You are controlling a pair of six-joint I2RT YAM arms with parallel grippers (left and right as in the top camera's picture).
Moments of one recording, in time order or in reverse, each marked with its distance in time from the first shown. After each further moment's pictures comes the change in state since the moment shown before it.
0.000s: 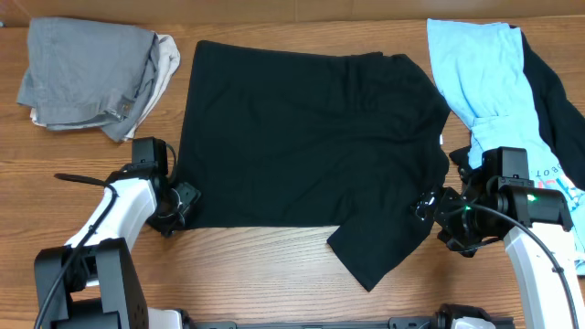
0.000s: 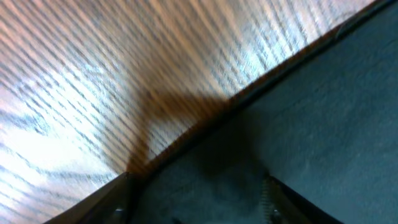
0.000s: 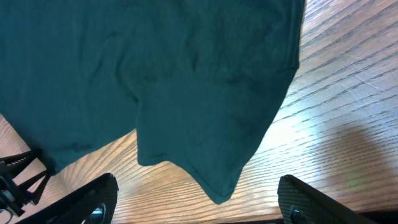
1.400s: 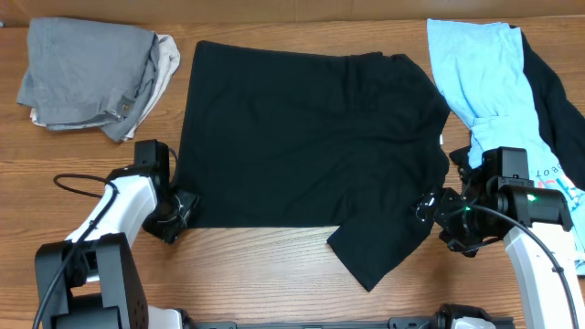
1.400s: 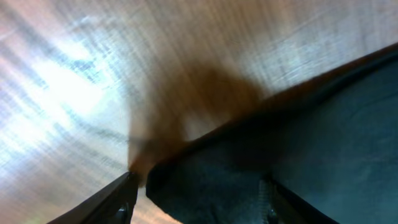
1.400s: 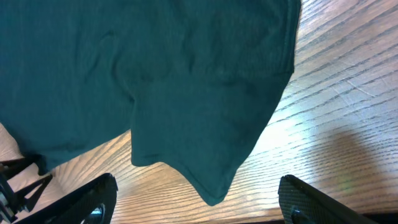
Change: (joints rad) left arm 0.000 0.018 0.005 -0.069 -0.023 -0.139; right arm 0.000 0.001 0.000 -0.003 0.013 -0.027
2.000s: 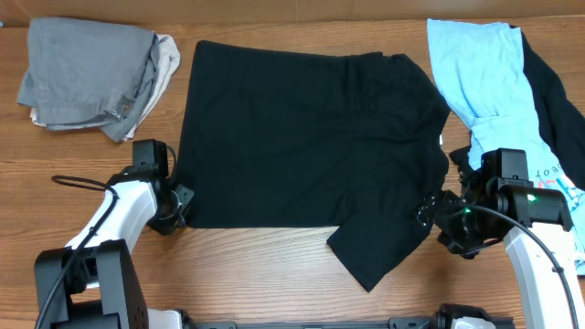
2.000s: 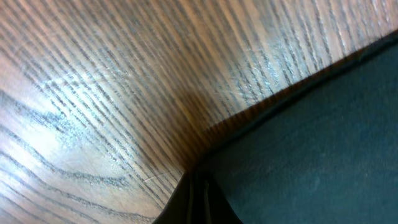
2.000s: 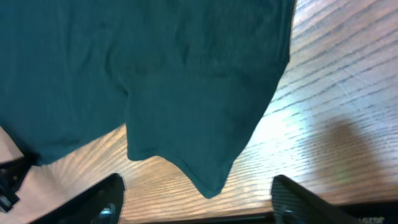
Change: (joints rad) left arm 0.000 -0.024 -0.029 0.103 -0.021 0.092; right arm 0.000 0.000 0.000 -0.034 0.000 -0.003
